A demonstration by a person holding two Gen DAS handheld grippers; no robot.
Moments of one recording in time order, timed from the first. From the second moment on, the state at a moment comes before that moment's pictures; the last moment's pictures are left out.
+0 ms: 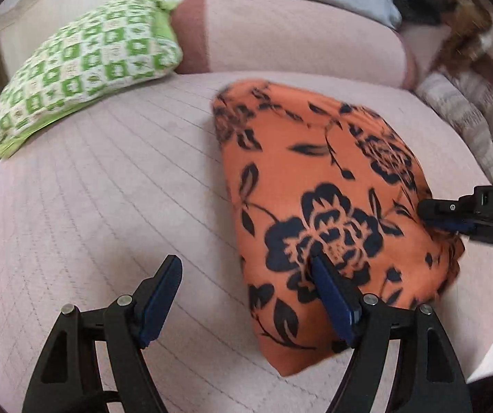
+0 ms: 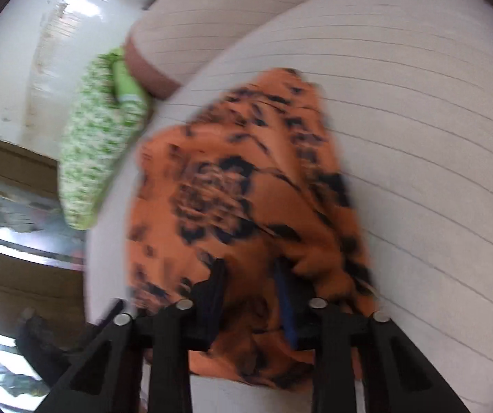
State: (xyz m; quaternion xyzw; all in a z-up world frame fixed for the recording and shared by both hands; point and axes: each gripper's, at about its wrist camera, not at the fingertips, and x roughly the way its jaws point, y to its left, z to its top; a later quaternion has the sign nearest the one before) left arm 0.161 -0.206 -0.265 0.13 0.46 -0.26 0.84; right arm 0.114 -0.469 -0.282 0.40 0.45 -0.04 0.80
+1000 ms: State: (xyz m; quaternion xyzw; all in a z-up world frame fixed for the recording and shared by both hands) left arm 0.171 -0.203 -0.272 0.11 0.46 -0.29 0.83; right arm 0.310 -0.430 -0.262 0.35 0.48 0.02 0.81
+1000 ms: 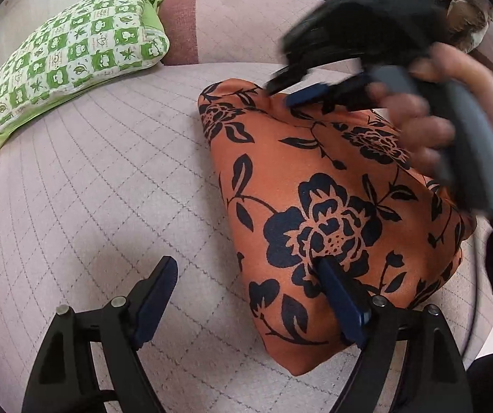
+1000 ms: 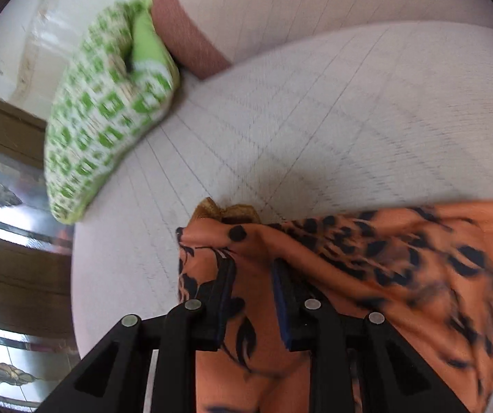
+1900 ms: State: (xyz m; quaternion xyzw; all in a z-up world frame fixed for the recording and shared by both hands) left arm 0.150 -0.208 -0.272 0.12 0.44 -0.23 0.86; right arm 0.080 -0.443 -0.267 0.30 0.44 -0.07 0.84
